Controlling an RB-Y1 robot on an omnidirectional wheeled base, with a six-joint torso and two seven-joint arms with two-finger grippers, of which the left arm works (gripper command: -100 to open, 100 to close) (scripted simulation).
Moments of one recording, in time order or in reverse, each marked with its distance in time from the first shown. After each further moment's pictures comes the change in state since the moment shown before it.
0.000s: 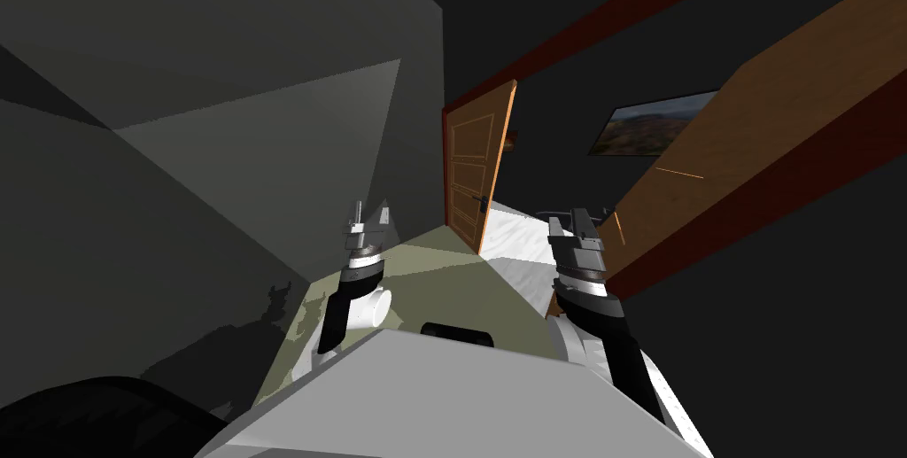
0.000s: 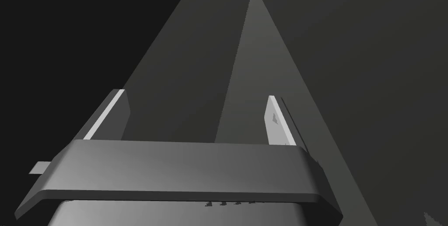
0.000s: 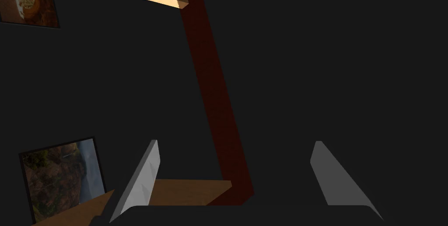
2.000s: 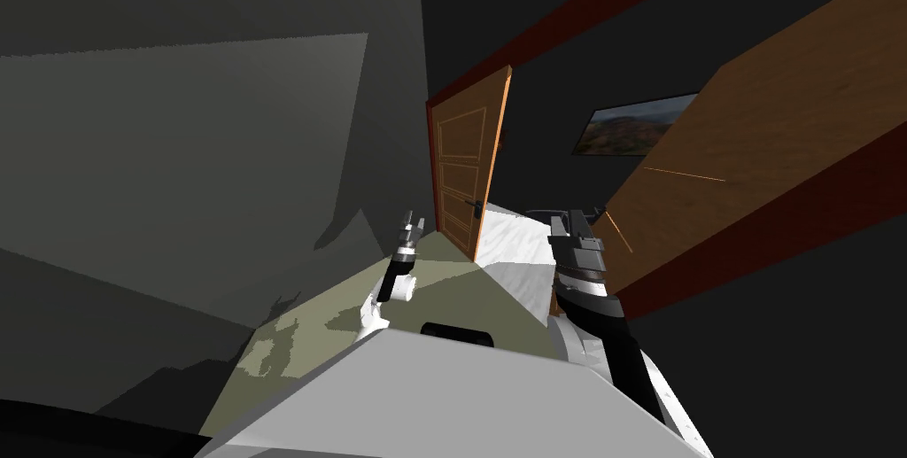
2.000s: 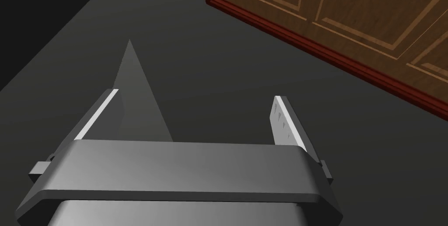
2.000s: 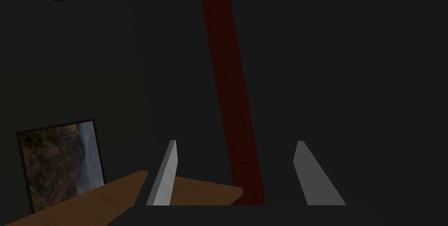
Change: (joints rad) arm -0.285 0.070 -0.103 0.485 -0.044 0.000 0.061
